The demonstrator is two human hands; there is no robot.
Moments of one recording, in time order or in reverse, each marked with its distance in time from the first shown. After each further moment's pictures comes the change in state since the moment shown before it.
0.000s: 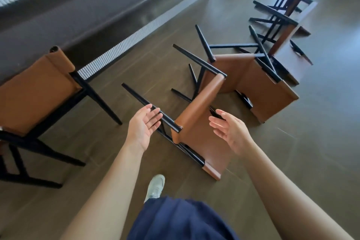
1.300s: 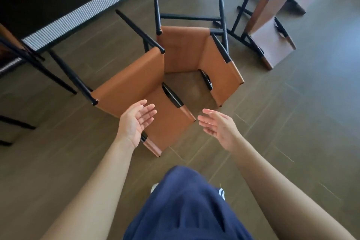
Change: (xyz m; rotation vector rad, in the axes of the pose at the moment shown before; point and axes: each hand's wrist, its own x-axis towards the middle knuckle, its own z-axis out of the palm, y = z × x) left_hand -0.098 -0.263 0.342 0.056 0.109 0.000; right_hand 0.068 -0.060 -0.424 -0.117 -0.098 0.191
